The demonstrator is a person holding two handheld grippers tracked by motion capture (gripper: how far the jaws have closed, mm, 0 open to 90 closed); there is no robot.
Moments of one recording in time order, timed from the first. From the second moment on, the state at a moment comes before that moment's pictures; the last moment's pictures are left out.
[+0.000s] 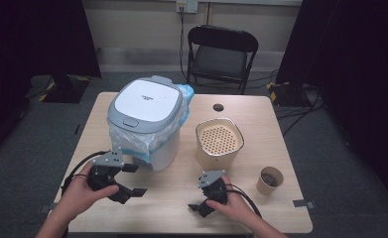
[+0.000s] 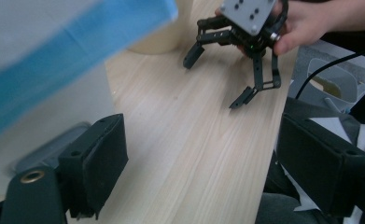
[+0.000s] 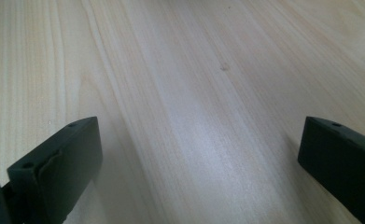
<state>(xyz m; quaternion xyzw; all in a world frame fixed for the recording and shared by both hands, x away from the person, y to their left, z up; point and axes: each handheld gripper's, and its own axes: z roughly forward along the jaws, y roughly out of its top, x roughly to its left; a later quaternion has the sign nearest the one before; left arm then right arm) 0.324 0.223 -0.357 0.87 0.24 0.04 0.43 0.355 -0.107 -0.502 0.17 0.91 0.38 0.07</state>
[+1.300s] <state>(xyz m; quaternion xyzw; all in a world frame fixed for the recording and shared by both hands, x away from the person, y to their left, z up) 0.355 0.238 -0.242 0.86 0.25 0.07 0.43 0.354 -0.107 -0.502 0.17 0.91 0.37 0.07</state>
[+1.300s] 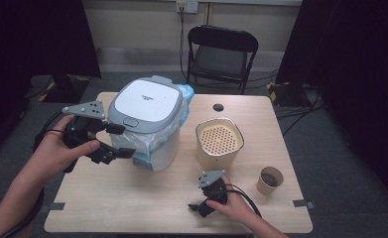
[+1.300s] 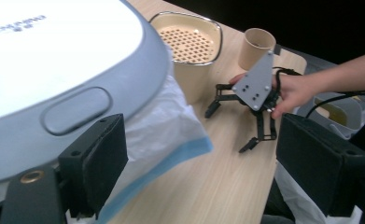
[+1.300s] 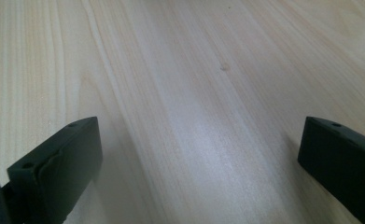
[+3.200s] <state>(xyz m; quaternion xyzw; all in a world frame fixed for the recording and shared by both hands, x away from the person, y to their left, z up) 0.397 0.220 -0.255 0.86 0.27 0.09 0.42 0.354 -0.107 -0.502 0.17 0.91 0.37 0.07</state>
